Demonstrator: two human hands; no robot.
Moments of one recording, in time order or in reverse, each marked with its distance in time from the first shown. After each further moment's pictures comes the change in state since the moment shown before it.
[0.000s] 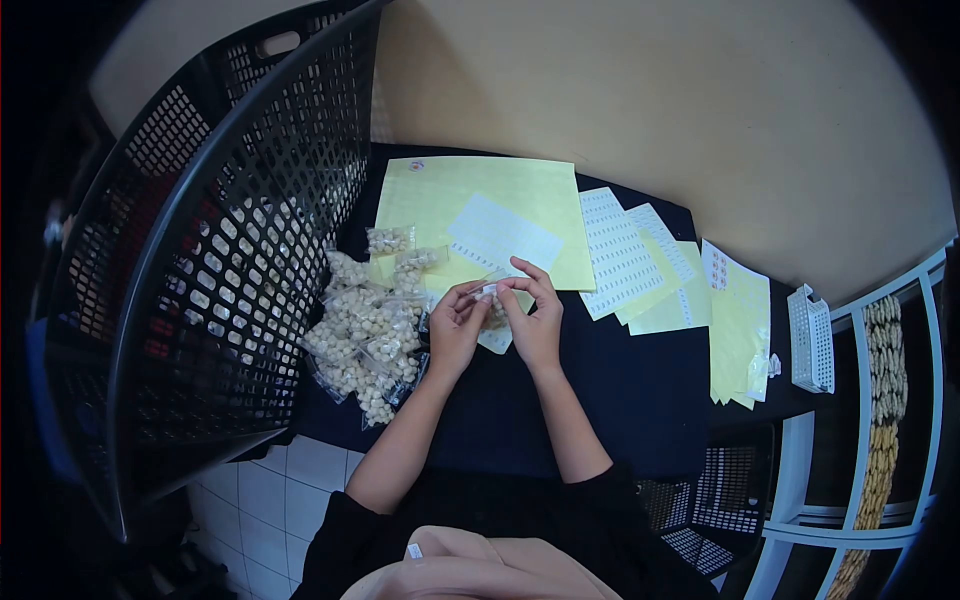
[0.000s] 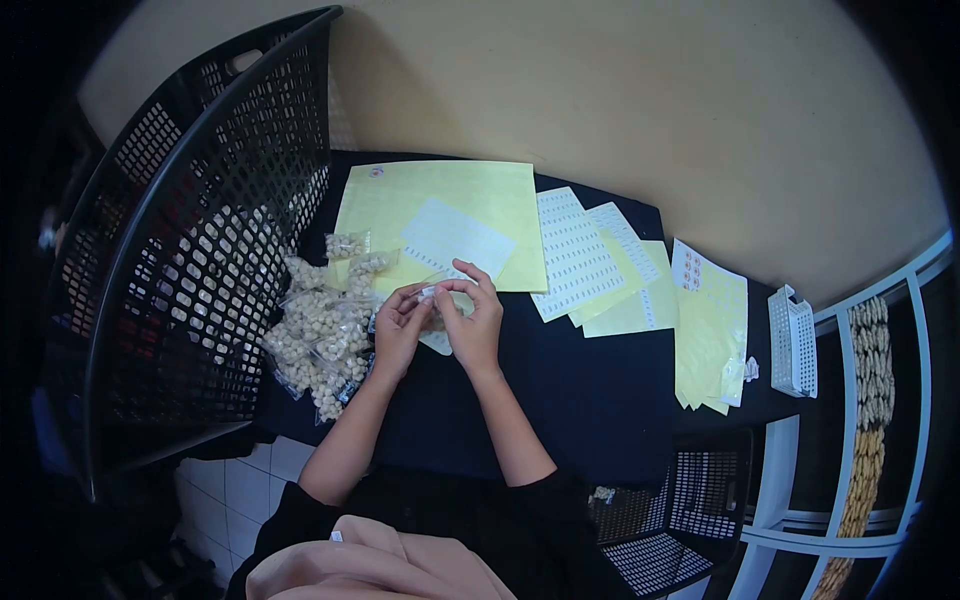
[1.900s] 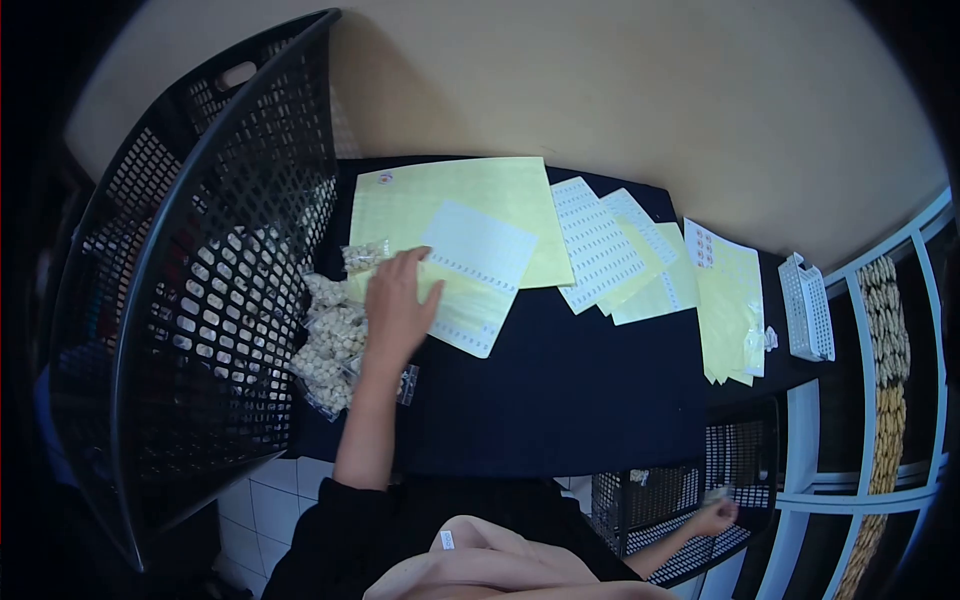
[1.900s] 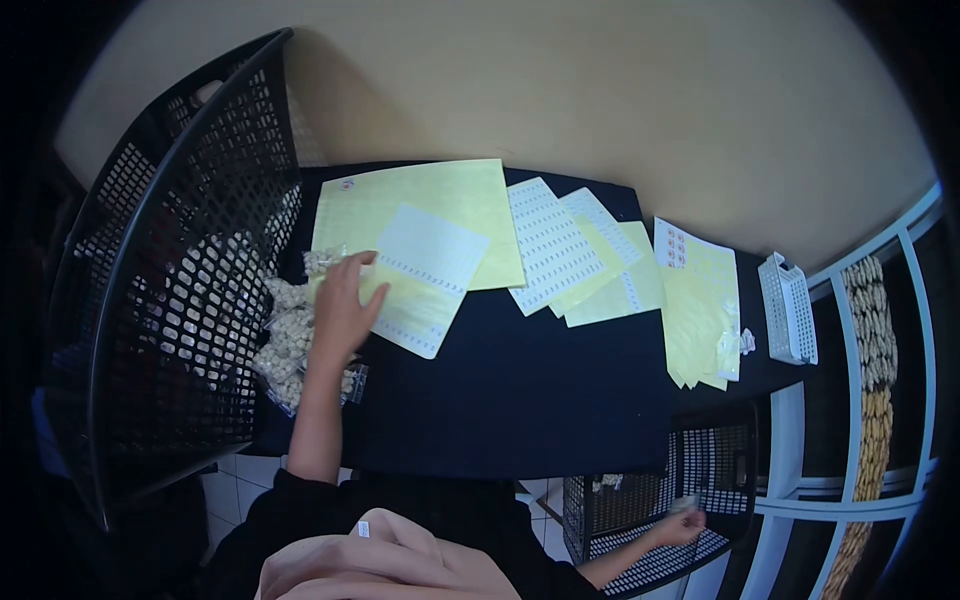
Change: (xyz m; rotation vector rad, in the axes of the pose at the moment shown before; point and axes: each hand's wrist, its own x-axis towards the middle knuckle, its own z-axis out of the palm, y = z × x) left_hand 0.031 0.075 -0.013 1.336 -0.063 0.450; right_hand -0.318 0.062 -0.364 -1.232 1.414 0.361
